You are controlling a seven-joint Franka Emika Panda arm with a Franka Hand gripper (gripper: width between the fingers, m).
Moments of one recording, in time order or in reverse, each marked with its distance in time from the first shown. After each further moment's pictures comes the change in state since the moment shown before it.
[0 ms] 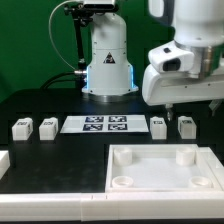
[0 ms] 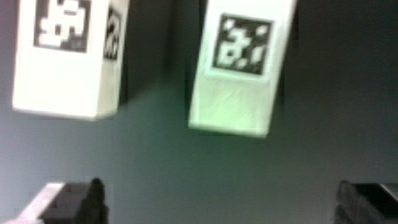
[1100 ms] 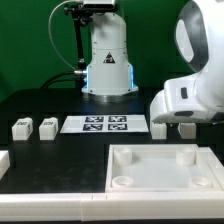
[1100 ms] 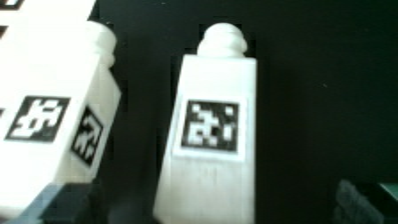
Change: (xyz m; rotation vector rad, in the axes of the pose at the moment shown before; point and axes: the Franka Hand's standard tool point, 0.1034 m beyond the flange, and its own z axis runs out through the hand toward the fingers) arm -0.013 -0.007 0.039 -0.039 -0.542 0.057
